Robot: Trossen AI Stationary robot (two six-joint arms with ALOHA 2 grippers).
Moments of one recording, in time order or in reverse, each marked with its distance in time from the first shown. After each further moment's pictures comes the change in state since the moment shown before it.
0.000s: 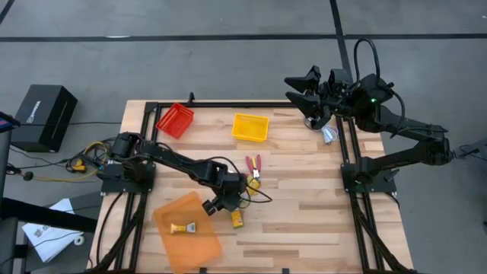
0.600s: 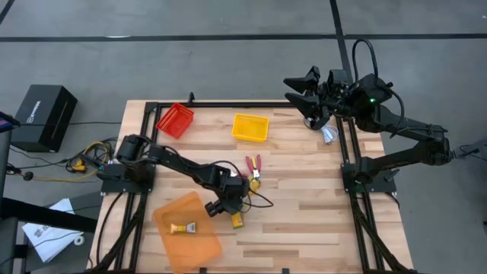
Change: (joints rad) left arm -0.016 0.083 0.000 0.062 -0.002 0.059; right arm 0.000 0.000 0.000 -0.016 0.000 -0.003
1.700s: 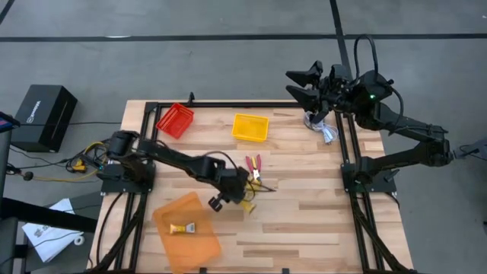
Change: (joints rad) left arm 0.055 -0.156 -0.002 -0.006 -0.144 -0.190; right arm -0.053 0.000 0.000 0.017 0.001 -0.016
